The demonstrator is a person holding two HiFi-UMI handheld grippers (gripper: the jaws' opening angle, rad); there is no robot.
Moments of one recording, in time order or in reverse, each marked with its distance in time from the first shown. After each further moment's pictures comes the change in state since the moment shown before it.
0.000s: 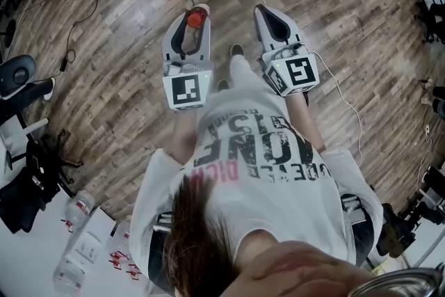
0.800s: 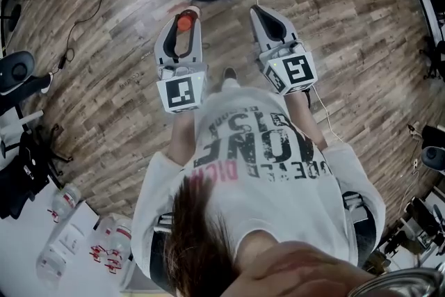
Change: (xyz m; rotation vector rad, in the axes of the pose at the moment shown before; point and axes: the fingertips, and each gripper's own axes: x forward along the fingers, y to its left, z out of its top) left arm 0.133 0.037 -0.013 0.006 0.030 0.190; right arm 0.122 -0.105 -0.004 0.010 0.023 0.165
